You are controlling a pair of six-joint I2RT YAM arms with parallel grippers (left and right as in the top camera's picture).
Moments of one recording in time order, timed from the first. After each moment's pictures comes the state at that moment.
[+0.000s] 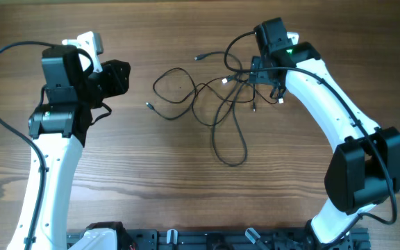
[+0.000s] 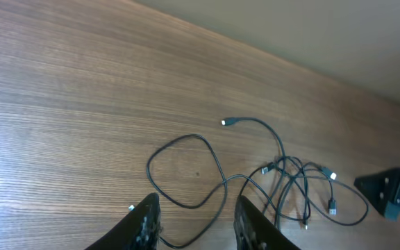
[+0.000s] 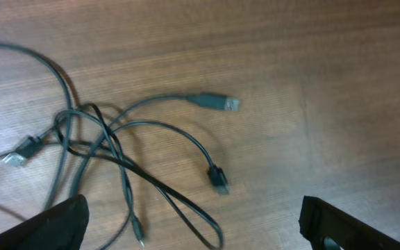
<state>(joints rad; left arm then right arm) 0.03 1.29 1.12 -0.50 0.32 -0.31 0.32 1.87 1.52 -0.85 0.35 0.44</state>
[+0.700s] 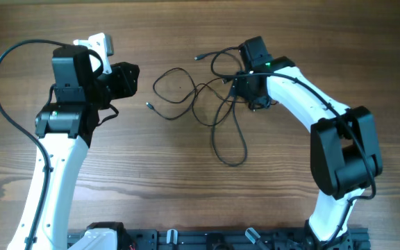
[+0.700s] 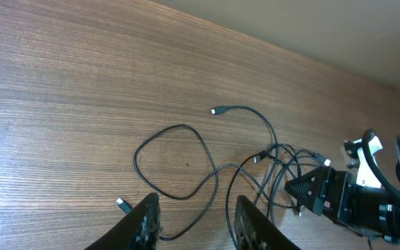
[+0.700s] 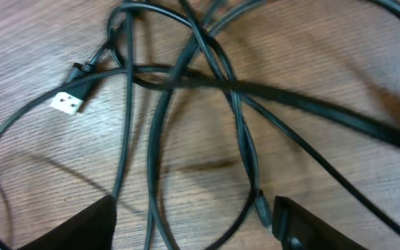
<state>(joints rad) -0.02 1.29 1.12 -0.52 0.31 -0.31 0.37 2.00 1.41 -0.72 0.03 0.71</state>
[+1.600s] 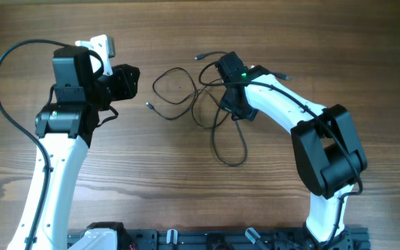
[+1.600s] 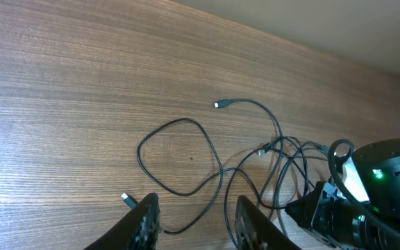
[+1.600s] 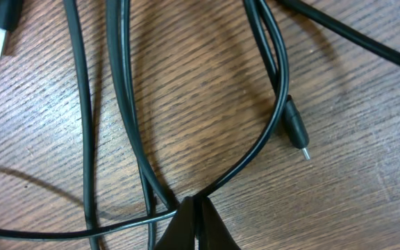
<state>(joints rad) -0.02 1.29 1.12 -0.54 0.31 -0.27 0.49 2.05 1.41 -0.79 0.11 0.98</state>
